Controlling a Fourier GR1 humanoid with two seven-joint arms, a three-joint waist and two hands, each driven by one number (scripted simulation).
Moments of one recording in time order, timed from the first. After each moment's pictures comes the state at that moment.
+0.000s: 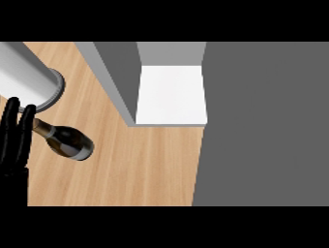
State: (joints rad) left arm 0.01 0.04 -0.26 -2.35 -0.10 0.43 0.41; right arm 0.02 -0.10 0.16 -2.48 -0.07 0.04 0.53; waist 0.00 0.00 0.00
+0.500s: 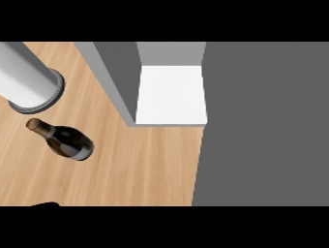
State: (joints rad) left arm 0.04 0.09 -0.05 -2.38 0.02 0.37 0.43; right arm 0.00 -0.10 0.16 -2.49 -0.06 0.04 0.56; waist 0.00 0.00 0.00
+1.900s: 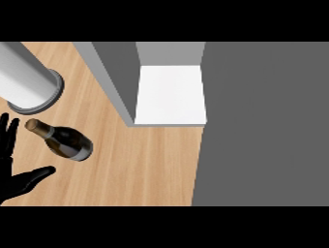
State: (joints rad) left arm 0.12 0.08 0.25 -1.86 0.30 0.06 0.06; right arm -0.03 -0.10 0.10 -2.50 -0.08 0.07 0.62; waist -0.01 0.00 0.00
